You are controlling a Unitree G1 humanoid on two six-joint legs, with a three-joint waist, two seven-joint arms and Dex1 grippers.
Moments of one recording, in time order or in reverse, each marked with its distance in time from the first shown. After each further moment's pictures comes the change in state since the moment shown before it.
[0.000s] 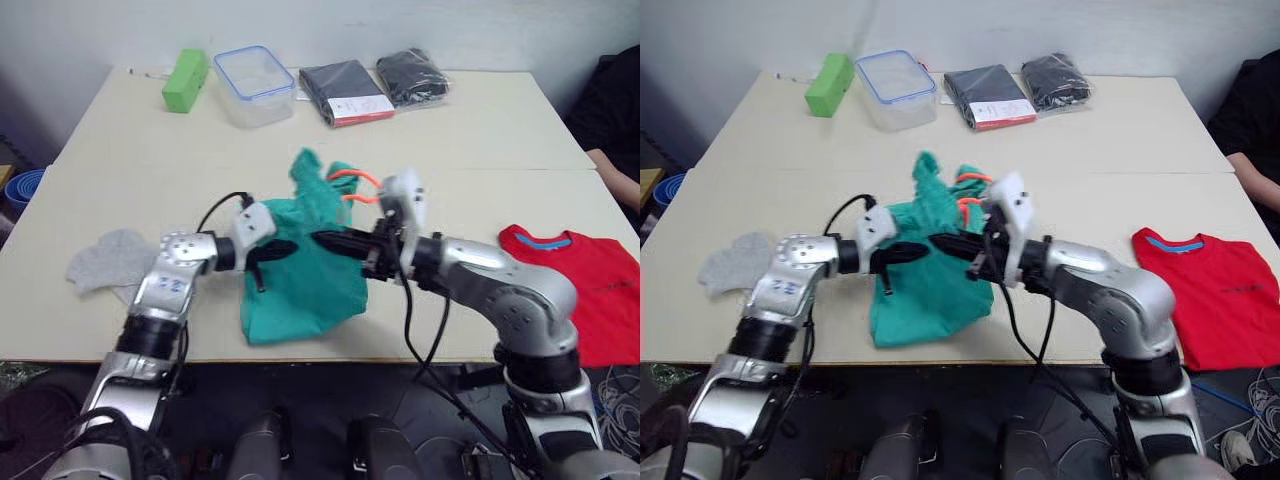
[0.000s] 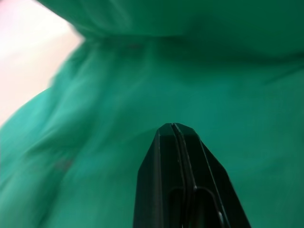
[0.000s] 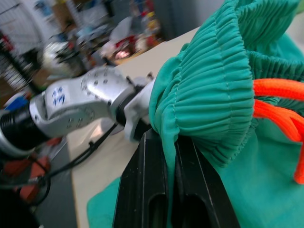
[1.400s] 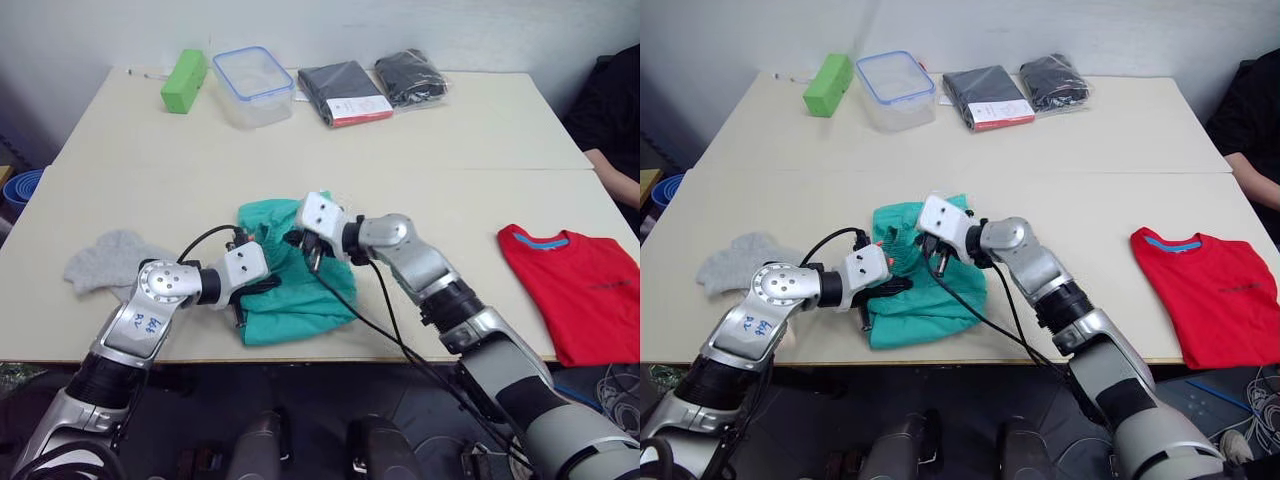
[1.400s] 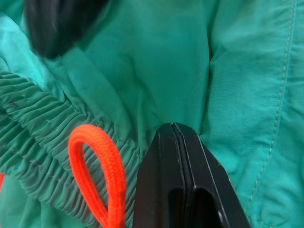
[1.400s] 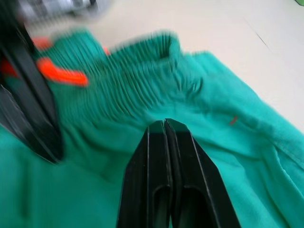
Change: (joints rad) left arm 0.208 0.179 -0.141 -0.281 0.006 0.063 0.088; right arm -0.308 0.173 0.354 0.919 -0.843 -0.824 0.189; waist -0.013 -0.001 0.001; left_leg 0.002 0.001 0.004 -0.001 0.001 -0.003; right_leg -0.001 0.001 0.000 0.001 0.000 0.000
